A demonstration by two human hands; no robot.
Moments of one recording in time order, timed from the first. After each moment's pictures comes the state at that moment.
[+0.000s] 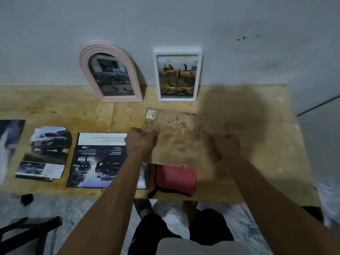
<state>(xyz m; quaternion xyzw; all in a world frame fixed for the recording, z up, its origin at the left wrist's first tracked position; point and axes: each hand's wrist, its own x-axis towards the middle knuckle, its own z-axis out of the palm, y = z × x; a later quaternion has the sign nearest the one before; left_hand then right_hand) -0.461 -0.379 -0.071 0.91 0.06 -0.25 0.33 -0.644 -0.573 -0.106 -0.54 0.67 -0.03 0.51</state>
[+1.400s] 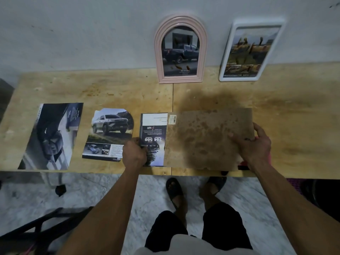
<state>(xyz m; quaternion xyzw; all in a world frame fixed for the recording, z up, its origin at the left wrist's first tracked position) -0.351 -0.088 -0.111 0.95 -0.04 -0.23 0.23 -0.581 -0.349 -0.096 -0.62 0.57 -0.17 0.52</state>
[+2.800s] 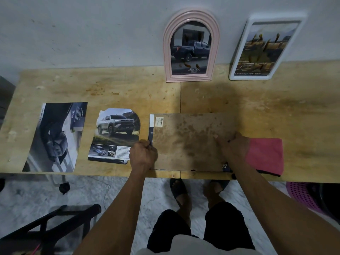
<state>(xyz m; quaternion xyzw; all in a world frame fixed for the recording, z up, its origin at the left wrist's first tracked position) -0.339 -0.083 -0.128 0.94 -0.08 -0.22 0.24 -0.507 -0.303 -0.135 -0.62 0.61 -0.05 0.49</state>
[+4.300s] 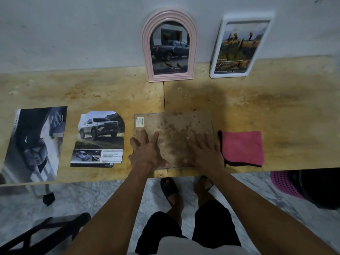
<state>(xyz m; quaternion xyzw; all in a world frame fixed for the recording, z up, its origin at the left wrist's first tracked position) -0.363 -0.123 -0.120 0.89 -0.28 -0.36 -0.02 -0.530 -0.267 -0.145 -0.91 0.30 0.24 0.18</state>
